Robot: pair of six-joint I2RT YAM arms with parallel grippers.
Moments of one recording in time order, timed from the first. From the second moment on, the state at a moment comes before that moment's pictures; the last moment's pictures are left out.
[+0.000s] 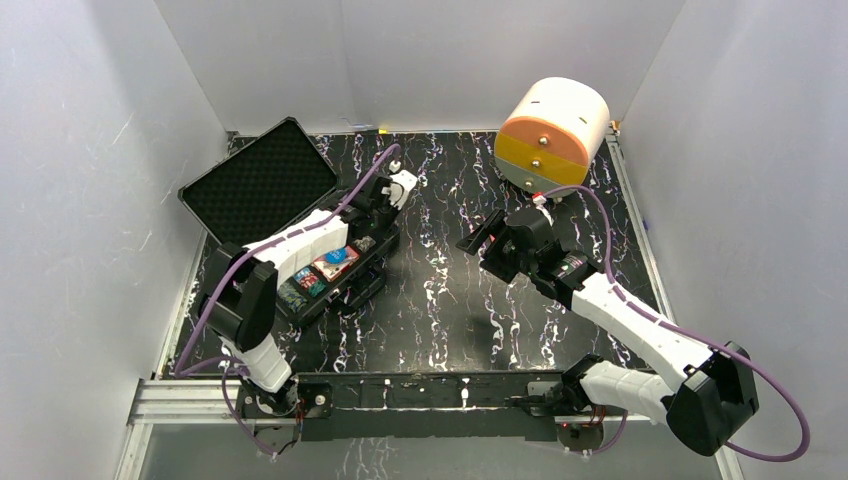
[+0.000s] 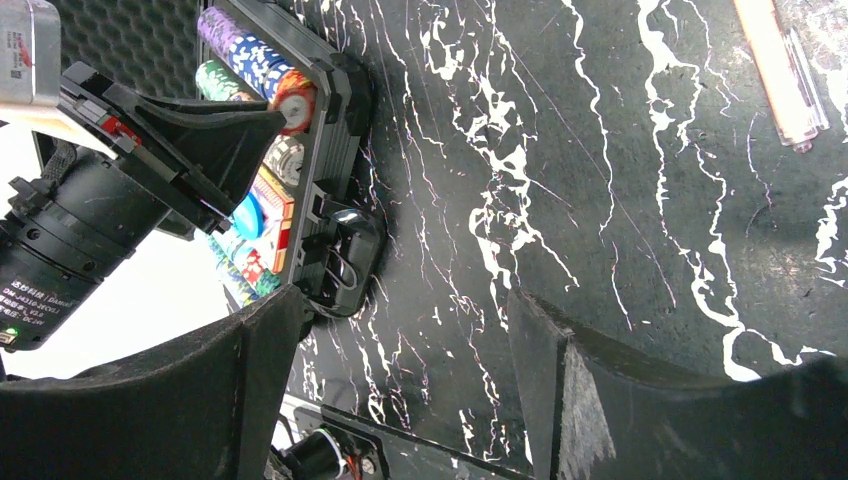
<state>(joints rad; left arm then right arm) -0.55 1.68 1.18 -0.35 -0.10 0.18 0.66 1.07 0.80 -0.37 0.06 1.13</state>
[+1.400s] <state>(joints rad) -0.47 1.72 1.22 -0.37 0.19 -0.02 0.66 1.18 0.80 -0.35 -0.05 1.01</state>
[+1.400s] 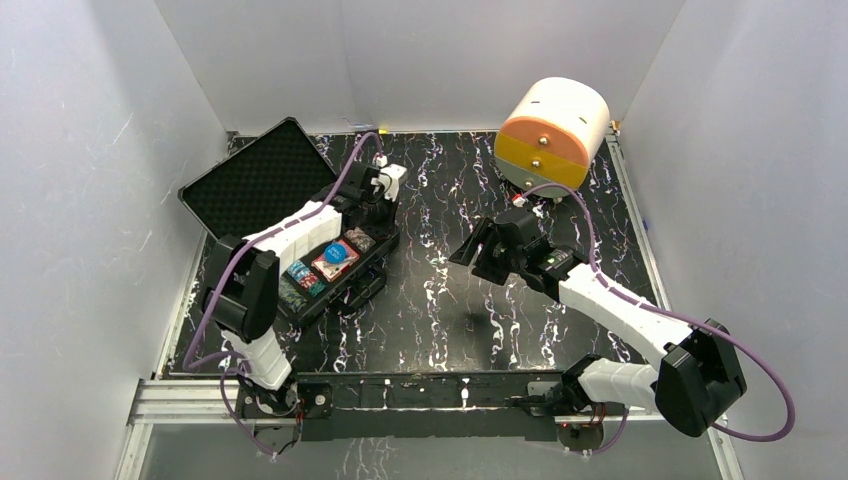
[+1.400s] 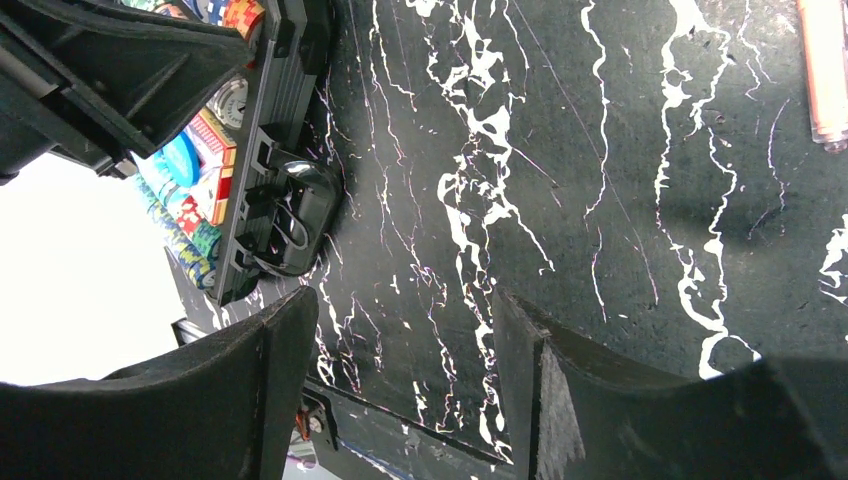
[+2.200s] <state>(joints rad) -0.47 1.77 1.28 -0.46 0.13 0.03 0.66 1.16 0.80 -0.35 -0.05 1.01</state>
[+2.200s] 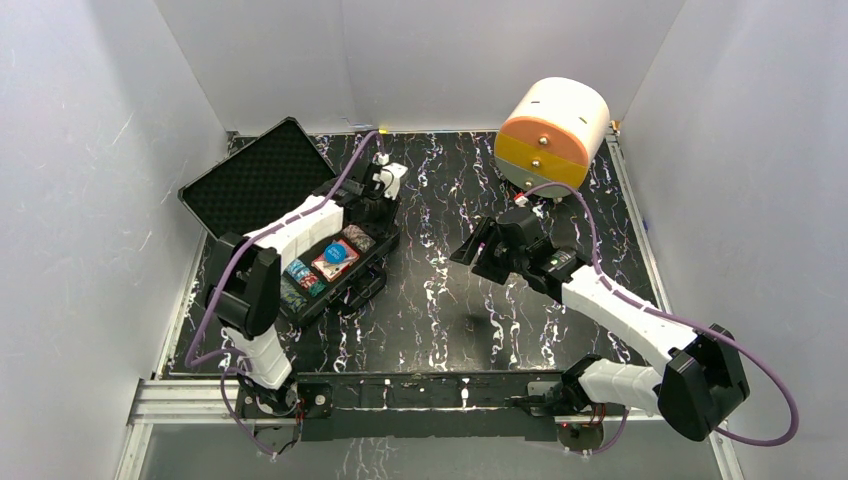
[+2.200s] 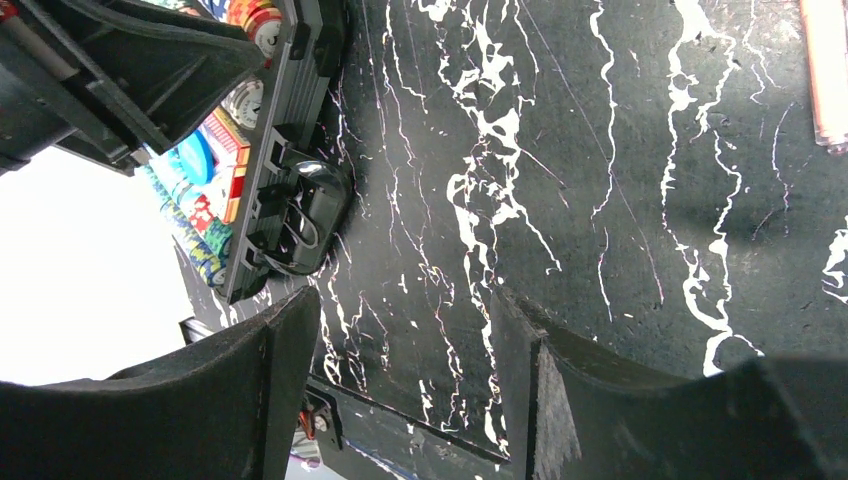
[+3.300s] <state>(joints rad) 0.10 1.88 1.79 -0.41 -0.04 0.18 0.66 1.25 0.80 -0.35 -0.01 0.91</state>
